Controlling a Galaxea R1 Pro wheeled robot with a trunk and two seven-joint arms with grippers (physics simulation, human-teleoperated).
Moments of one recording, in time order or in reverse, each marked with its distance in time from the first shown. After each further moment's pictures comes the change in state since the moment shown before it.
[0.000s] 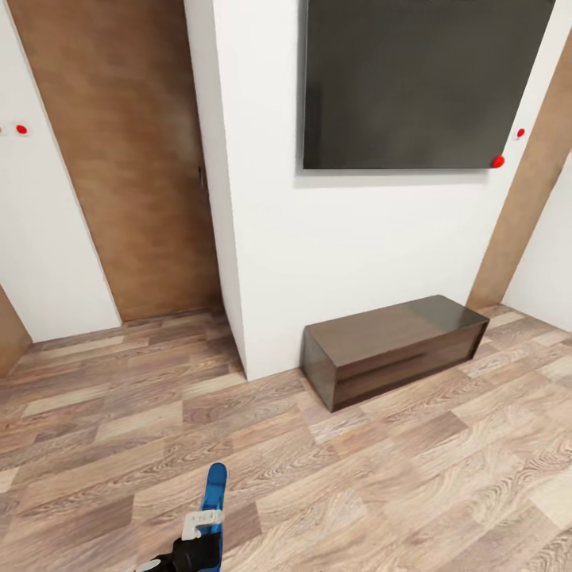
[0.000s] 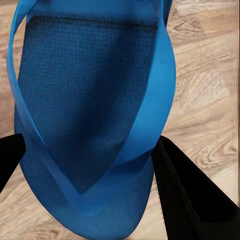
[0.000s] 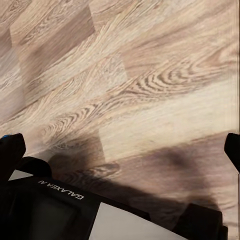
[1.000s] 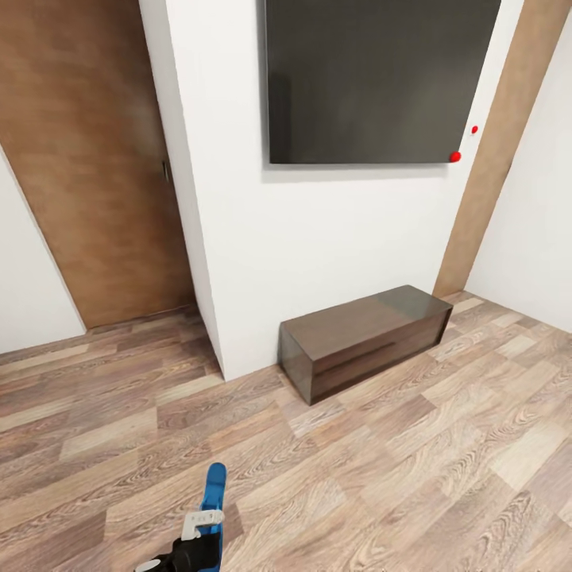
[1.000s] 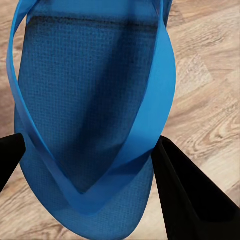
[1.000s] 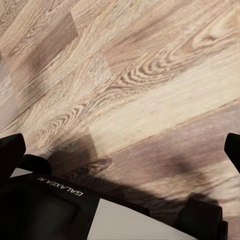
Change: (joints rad) left arm 0.000 0.001 0.000 -0.001 0.000 0.000 0.001; right arm 0.000 0.000 -0.001 0.000 0.000 0.000 -0.001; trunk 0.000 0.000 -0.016
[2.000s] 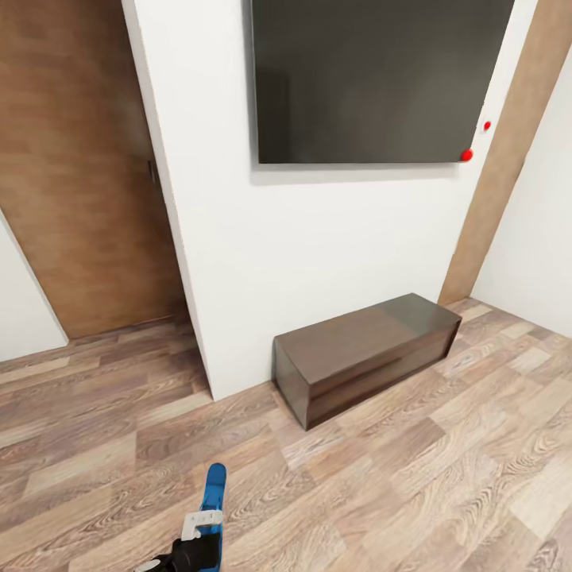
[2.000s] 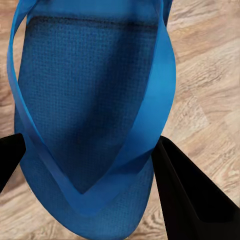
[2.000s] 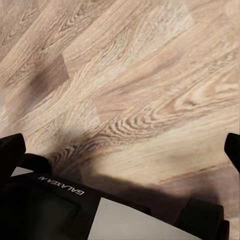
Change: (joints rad) left arm 0.000 0.000 0.001 0.001 -0.002 0.000 0.002; right arm 0.000 0.002 0.001 0.002 0.000 0.000 0.001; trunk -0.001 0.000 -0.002
